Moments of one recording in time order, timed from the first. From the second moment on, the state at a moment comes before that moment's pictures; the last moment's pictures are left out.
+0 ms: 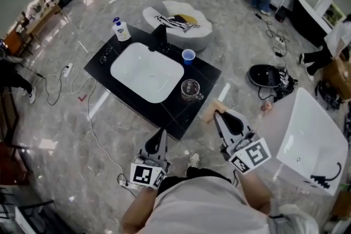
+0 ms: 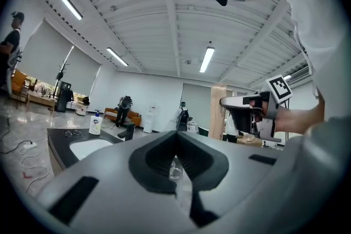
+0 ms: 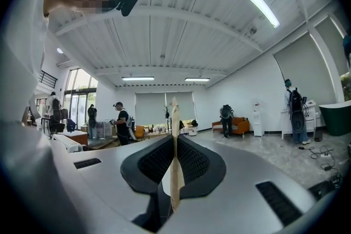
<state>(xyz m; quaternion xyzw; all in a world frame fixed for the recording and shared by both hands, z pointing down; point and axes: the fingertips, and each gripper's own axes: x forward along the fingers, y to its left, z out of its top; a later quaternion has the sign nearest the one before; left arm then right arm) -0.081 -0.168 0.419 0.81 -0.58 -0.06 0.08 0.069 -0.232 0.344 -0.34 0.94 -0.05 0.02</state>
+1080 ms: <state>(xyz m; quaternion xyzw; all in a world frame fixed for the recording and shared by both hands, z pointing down) -0.108 -0.218 0.431 0.76 -0.64 -0.04 0.08 0.032 -0.351 0.379 -0.32 0.94 -0.09 0.04</state>
